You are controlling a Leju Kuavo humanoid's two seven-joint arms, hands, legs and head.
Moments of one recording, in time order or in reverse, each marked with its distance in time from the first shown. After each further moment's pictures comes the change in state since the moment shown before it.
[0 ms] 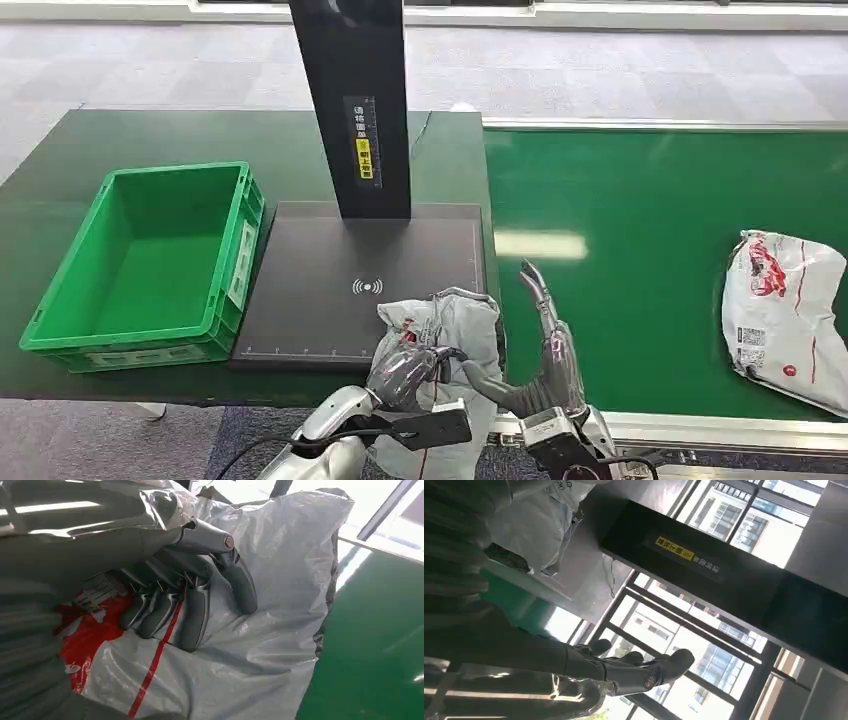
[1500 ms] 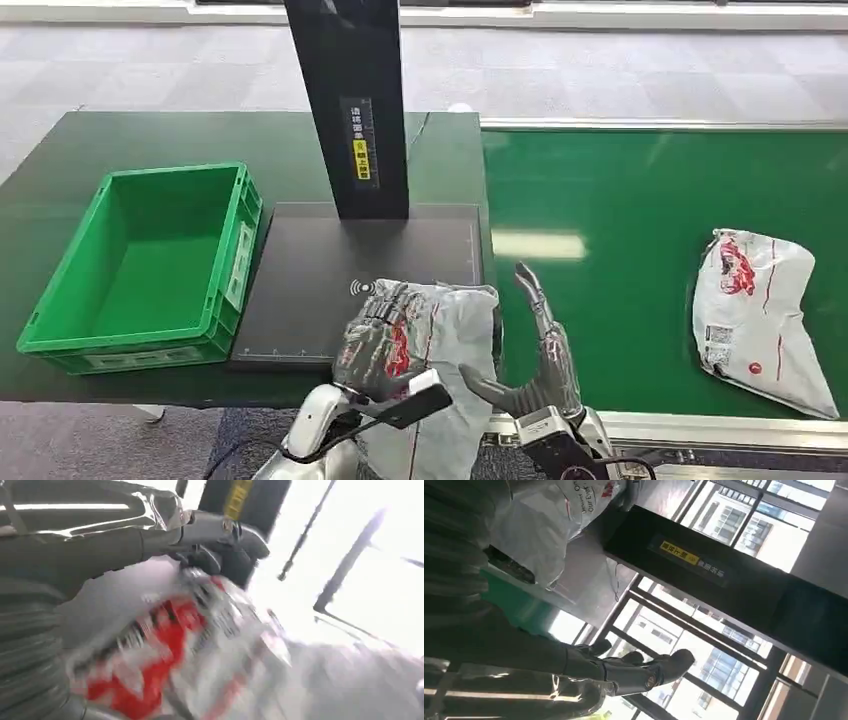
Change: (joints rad) left arm 0.026 -0.011 0.077 -0.019 -0.119 0.480 0.063; right arm 0.009 0.006 0.000 0.000 0.015 0.014 0.014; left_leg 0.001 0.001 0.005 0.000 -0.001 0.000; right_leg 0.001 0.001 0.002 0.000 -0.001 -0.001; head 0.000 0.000
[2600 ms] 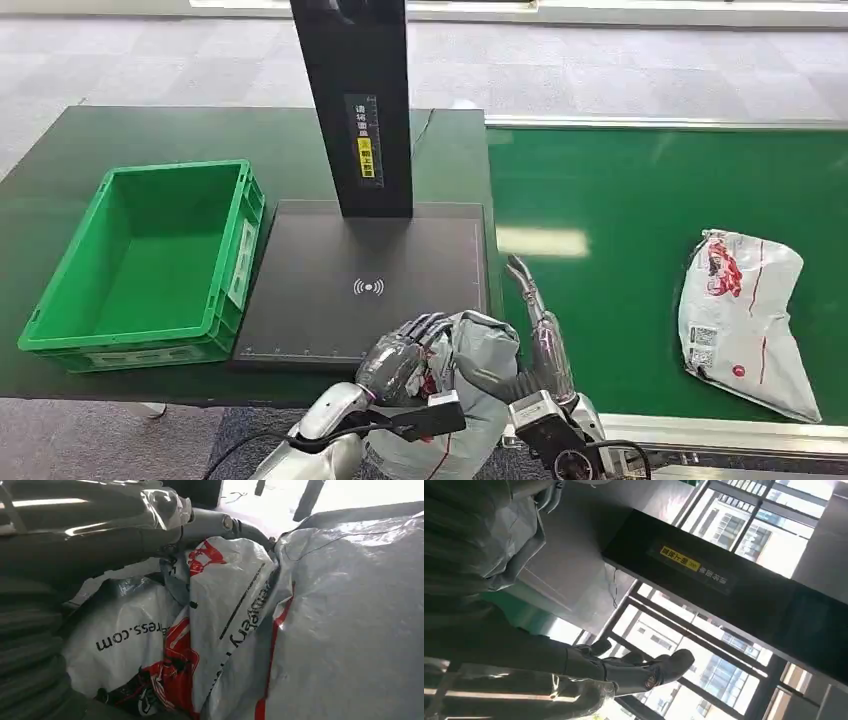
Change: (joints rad) left arm -0.069 0.000 -0.052 0.150 0.023 -0.332 -0.024; right arm -0.065 -0.004 0.021 0.074 -0.026 -0.008 -0.013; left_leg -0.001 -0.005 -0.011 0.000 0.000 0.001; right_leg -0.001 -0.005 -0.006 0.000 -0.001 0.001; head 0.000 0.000
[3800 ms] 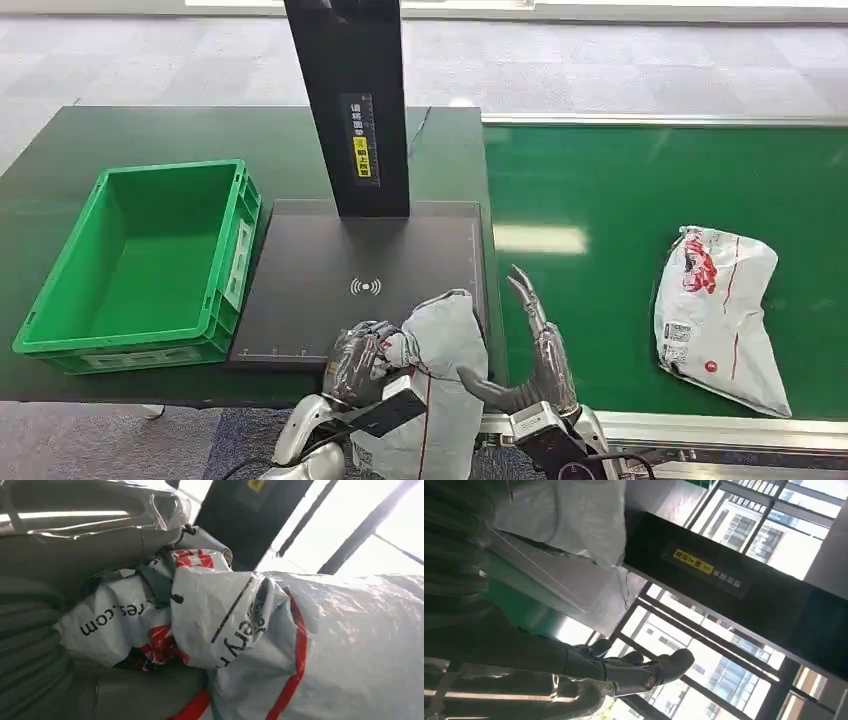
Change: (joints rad) left arm 0.097 0.024 0.093 -0.124 0.239 0.328 -0.178; right arm 0.043 -0.016 -0.001 -0.022 0.010 -0.002 0.010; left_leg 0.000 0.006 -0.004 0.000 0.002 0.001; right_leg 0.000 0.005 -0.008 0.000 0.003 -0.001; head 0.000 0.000
